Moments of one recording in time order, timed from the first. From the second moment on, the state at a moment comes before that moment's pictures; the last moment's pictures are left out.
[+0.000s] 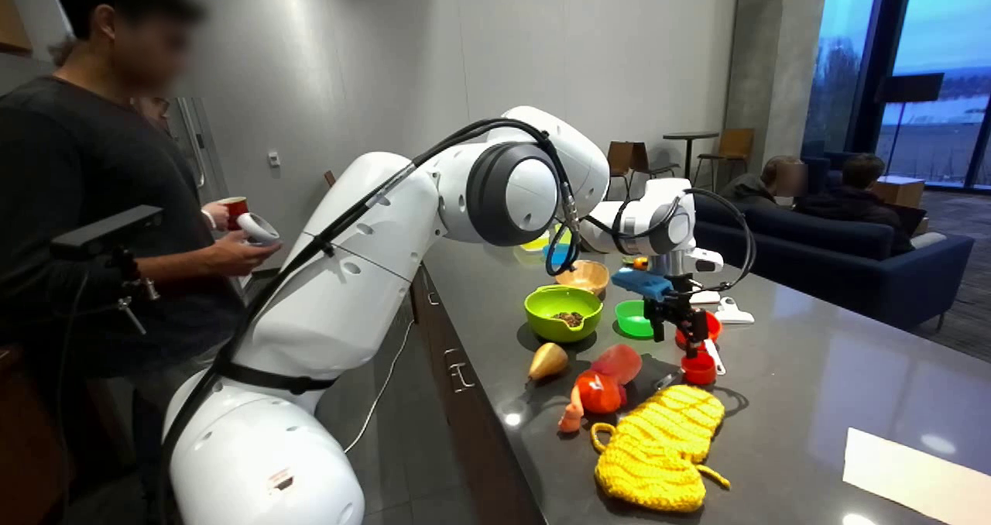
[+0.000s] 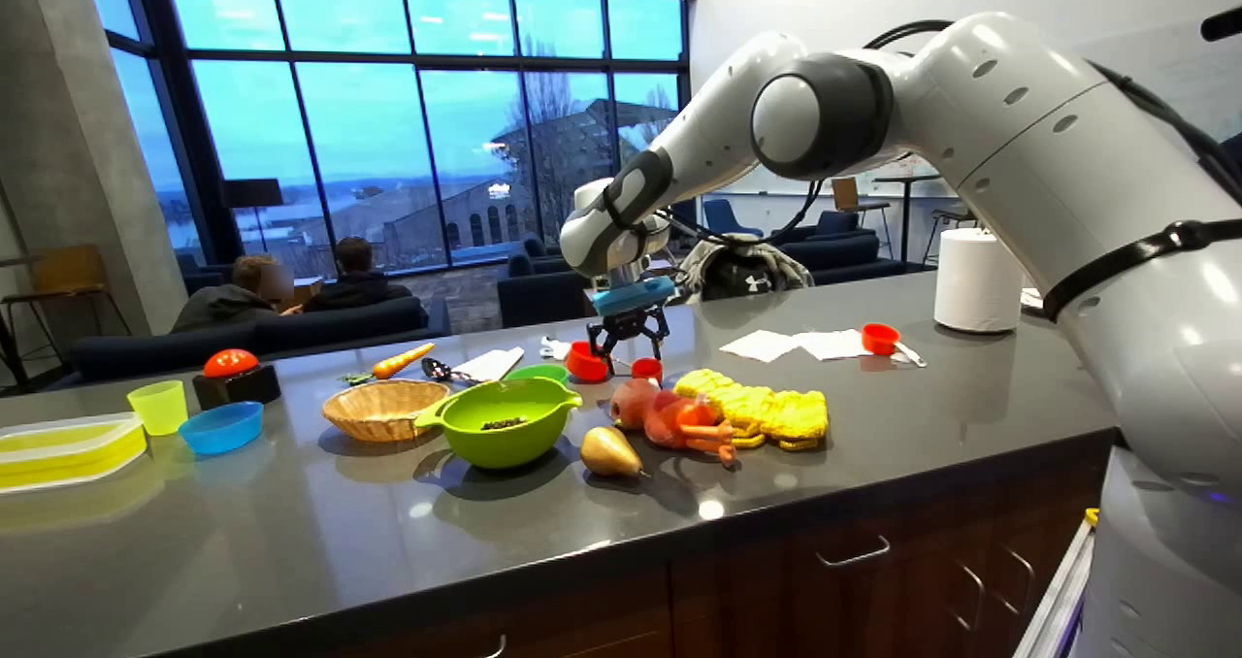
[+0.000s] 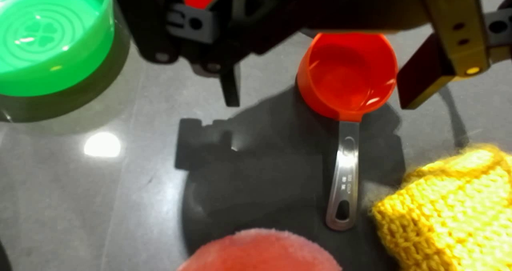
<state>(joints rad) 0.01 0.70 -0.12 -1.39 -0.08 2.07 0.40</state>
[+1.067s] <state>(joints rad) 0.01 0.69 -0.13 -1.41 -0.08 2.08 0.40</state>
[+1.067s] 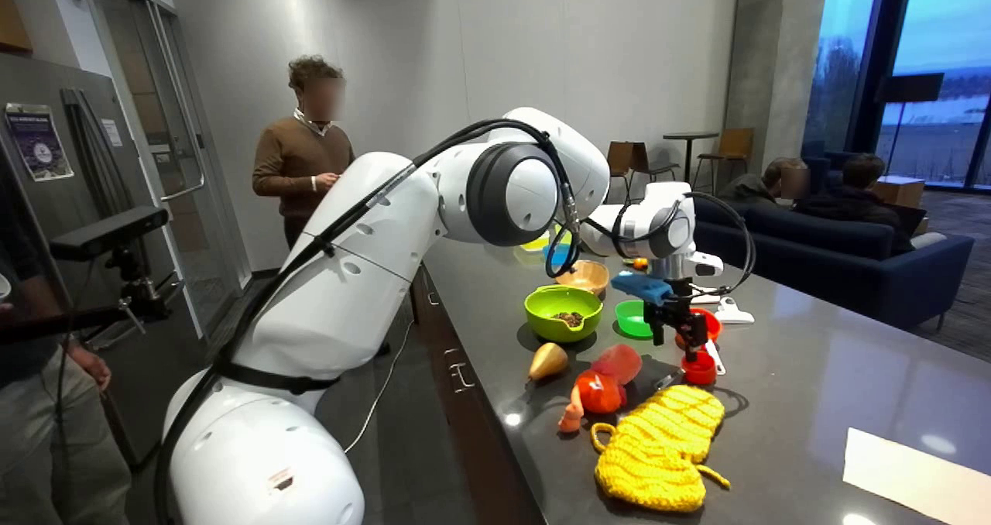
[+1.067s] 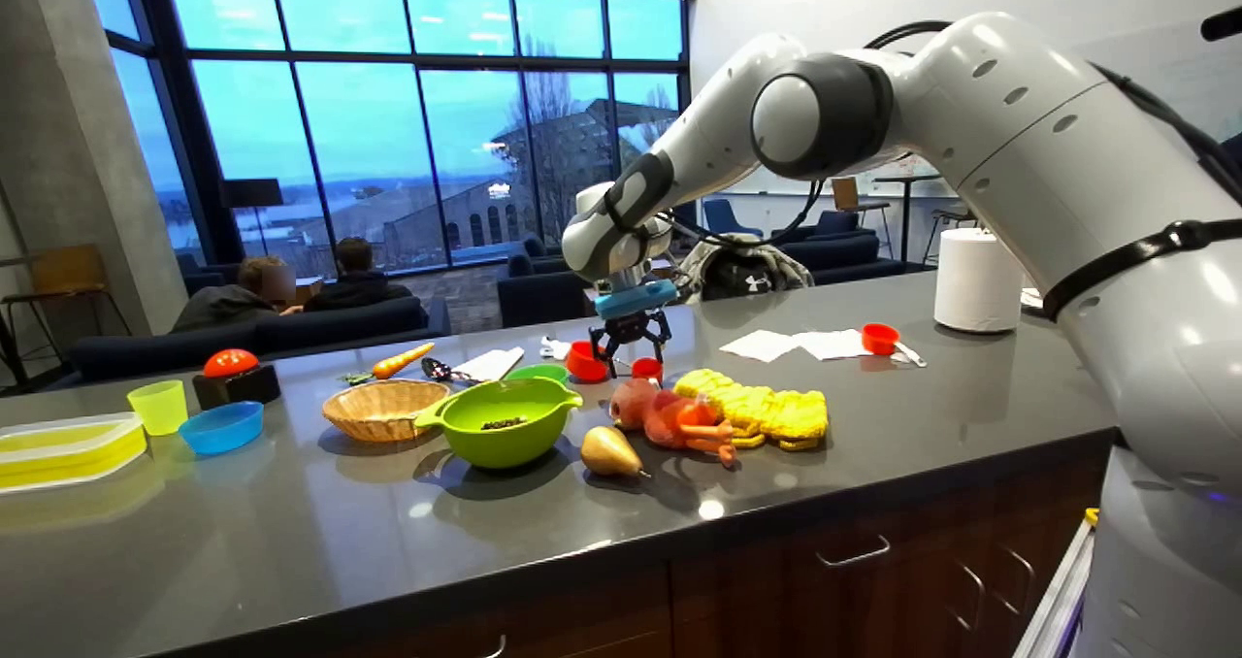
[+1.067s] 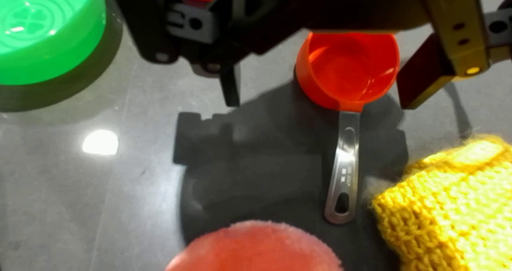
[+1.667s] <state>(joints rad) 0.03 0.65 -0.14 -1.55 -0.08 2.18 0.45</state>
